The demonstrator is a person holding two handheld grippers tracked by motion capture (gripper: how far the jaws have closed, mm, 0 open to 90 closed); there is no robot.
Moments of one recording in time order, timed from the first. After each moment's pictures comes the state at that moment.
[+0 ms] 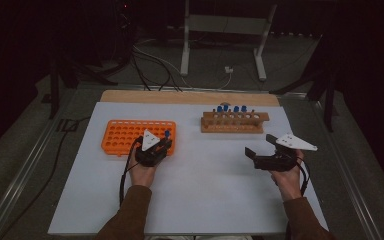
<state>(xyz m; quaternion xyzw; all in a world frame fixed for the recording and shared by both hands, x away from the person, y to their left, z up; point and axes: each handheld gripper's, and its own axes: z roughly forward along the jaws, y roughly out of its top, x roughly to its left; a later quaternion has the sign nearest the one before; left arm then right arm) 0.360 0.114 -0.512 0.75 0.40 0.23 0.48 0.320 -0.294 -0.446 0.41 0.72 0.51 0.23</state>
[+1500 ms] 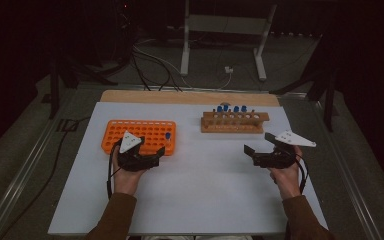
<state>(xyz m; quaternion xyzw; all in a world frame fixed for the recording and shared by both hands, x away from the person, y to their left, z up) 0.319 0.152 -0.472 0.72 0.44 0.22 0.49 0.329 -0.292 -0.442 0.43 0.72 0.51 0.22</state>
